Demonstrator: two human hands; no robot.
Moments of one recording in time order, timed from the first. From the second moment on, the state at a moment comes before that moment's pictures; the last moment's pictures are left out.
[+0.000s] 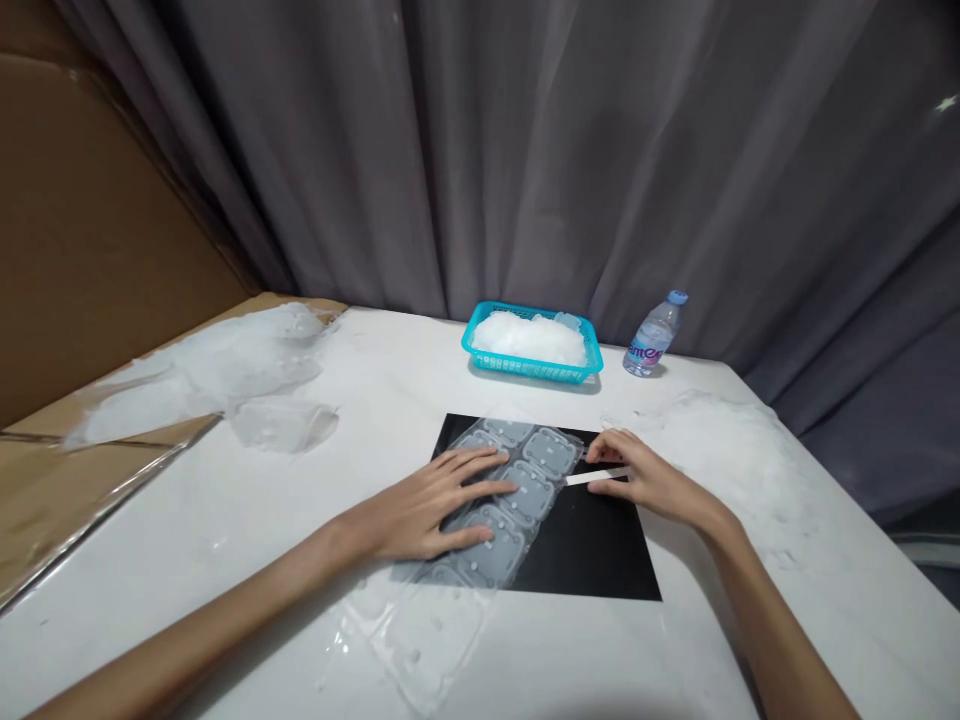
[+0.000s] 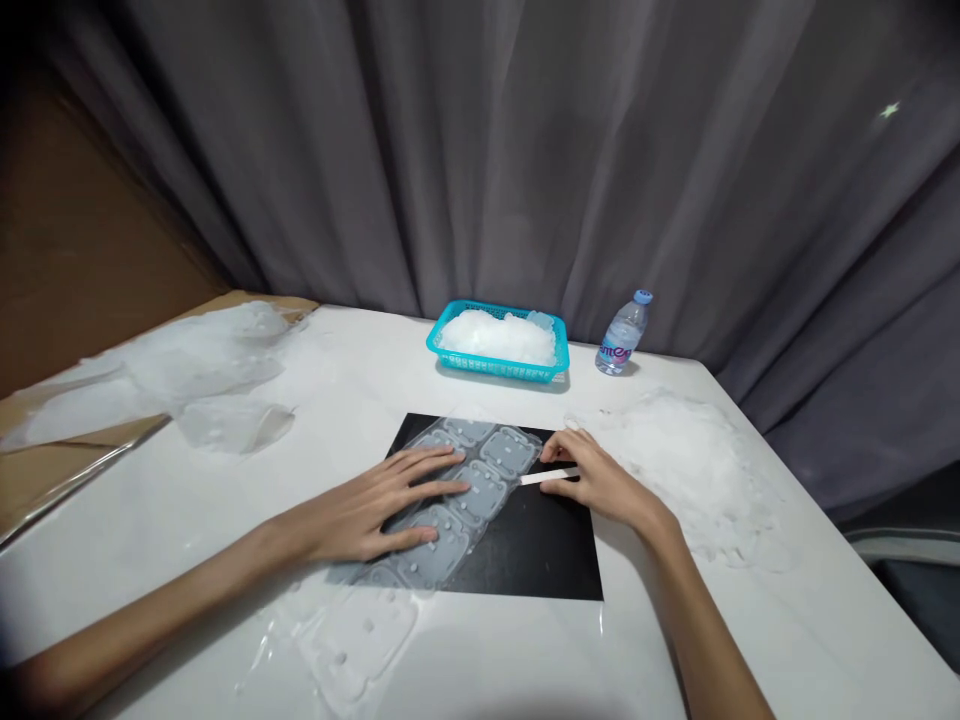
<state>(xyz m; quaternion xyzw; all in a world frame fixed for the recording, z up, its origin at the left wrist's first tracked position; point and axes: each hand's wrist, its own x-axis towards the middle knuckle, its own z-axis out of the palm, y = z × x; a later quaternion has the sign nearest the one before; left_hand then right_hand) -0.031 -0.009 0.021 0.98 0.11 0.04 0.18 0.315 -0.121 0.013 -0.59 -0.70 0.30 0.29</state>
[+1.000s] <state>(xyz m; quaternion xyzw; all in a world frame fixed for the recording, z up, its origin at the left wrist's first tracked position) 0.021 -0.113 -0.035 0.92 0.32 0.24 -0.03 0.271 0.007 -0.006 -0.70 -0.66 0.06 0.26</state>
